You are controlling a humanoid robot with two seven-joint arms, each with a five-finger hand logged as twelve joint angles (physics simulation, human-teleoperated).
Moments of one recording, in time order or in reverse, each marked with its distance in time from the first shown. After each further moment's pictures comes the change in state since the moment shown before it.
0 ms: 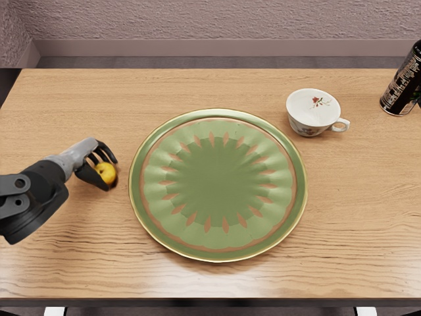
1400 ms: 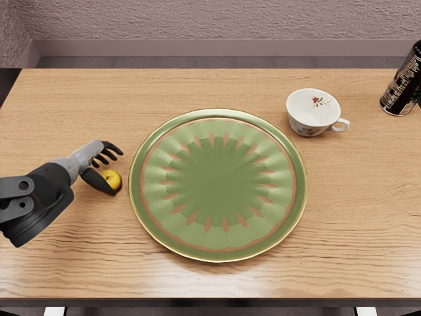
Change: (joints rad) left arm 0.043 -0.015 -0.048 -0.007 -0.003 0.002 -0.005; right arm 0.000 0.000 0.000 0.000 0.000 0.000 0.000
